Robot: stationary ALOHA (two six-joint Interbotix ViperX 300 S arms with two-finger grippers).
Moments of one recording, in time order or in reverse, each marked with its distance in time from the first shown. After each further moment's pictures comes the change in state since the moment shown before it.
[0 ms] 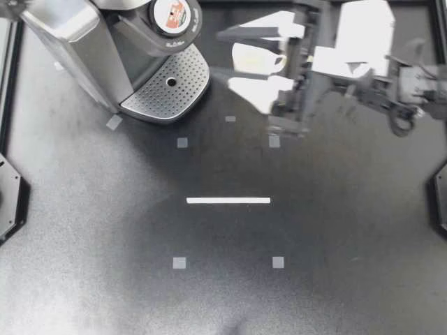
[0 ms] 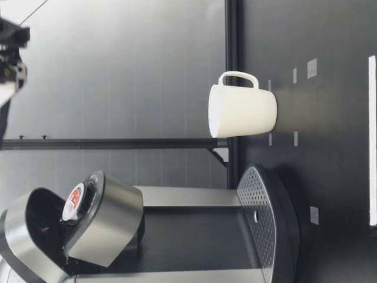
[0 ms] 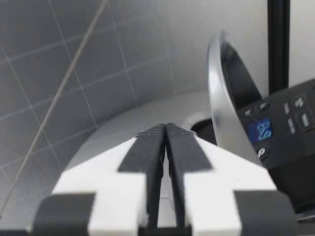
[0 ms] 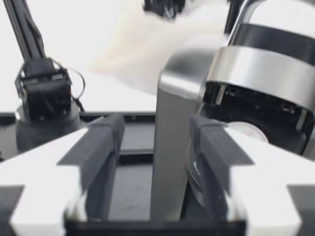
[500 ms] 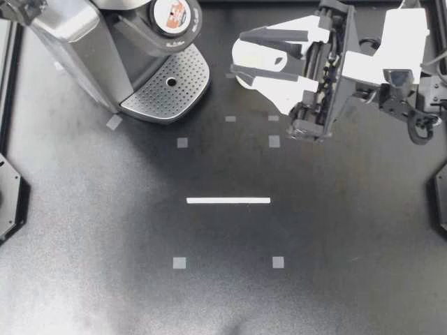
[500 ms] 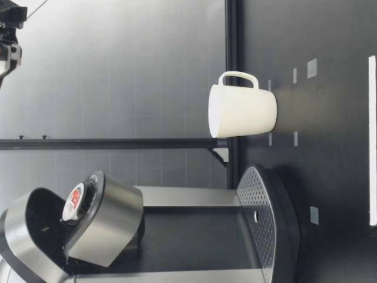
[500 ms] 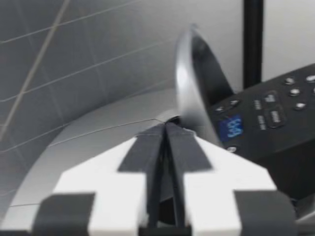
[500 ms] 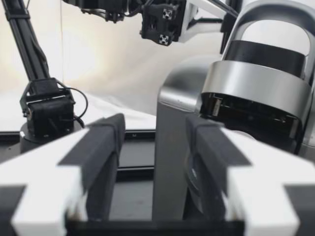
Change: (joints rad) left arm 0.003 0.018 0.000 -0.002 -0.091 -0.040; right arm 0.008 -0.046 0.054 0.000 -0.067 0.009
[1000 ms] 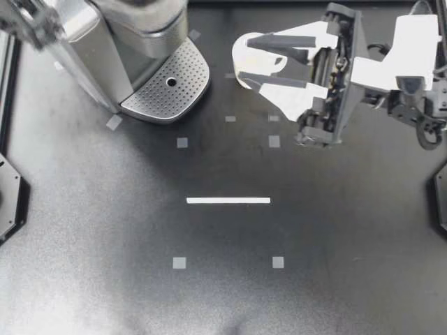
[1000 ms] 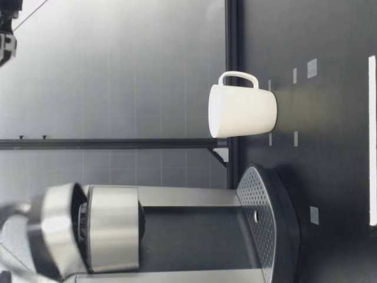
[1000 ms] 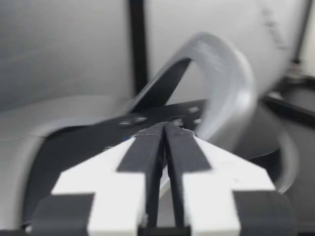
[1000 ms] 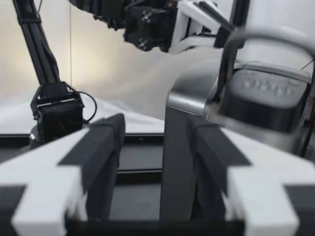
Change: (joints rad) left arm 0.006 0.018 -0.012 -0.009 -0.337 -0.098; right arm 0.017 -0.035 0.028 0.000 -0.008 0.002
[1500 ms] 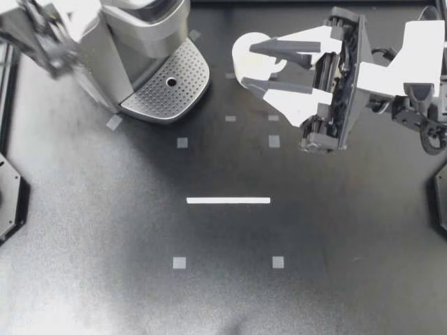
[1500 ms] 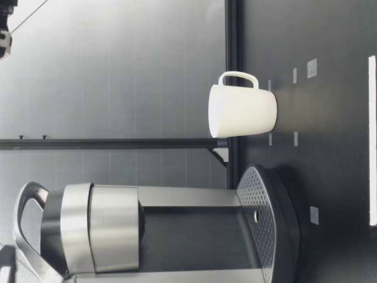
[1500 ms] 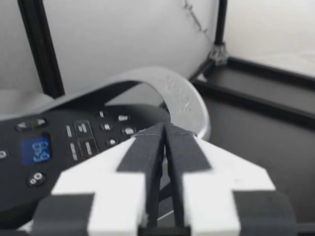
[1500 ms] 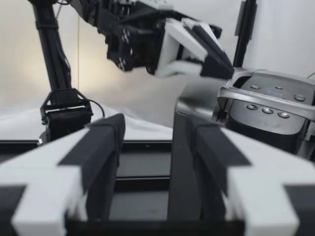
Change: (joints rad) left arm -0.114 0.083 -0.017 -0.011 -0.020 -0.017; right arm 0.020 -0.008 0.008 0.002 -0.020 0.000
